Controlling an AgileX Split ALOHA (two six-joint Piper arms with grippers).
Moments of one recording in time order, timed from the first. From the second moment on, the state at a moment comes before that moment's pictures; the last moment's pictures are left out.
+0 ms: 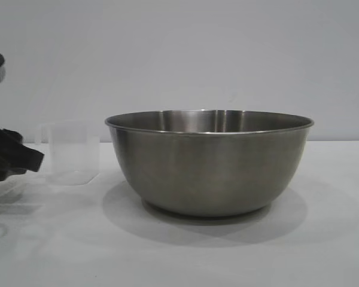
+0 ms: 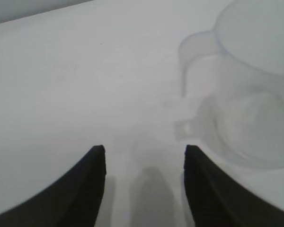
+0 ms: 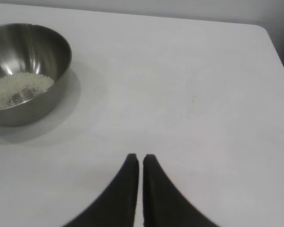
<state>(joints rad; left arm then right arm) -0.43 1.83 -0.32 -0.32 -1.08 0.13 0.01 -0.02 -0.49 0.11 1.14 -0.15</state>
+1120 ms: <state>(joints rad) -0.43 1.03 -0.61 -0.17 0.49 0.13 0.01 -0.02 -0.49 0.11 1.14 -0.15</state>
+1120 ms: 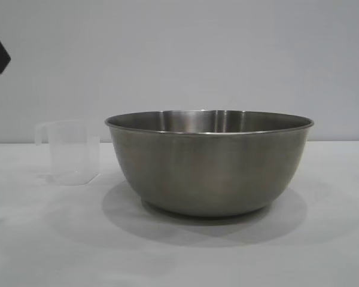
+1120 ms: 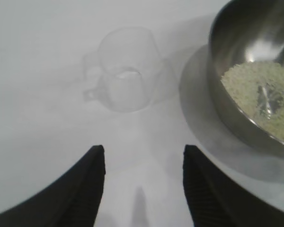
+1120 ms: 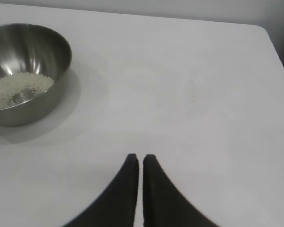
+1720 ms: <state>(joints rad) -0.43 0.58 -0.69 -0.13 1.02 0.14 0.01 -0.02 -0.49 0.11 1.14 -0.15</state>
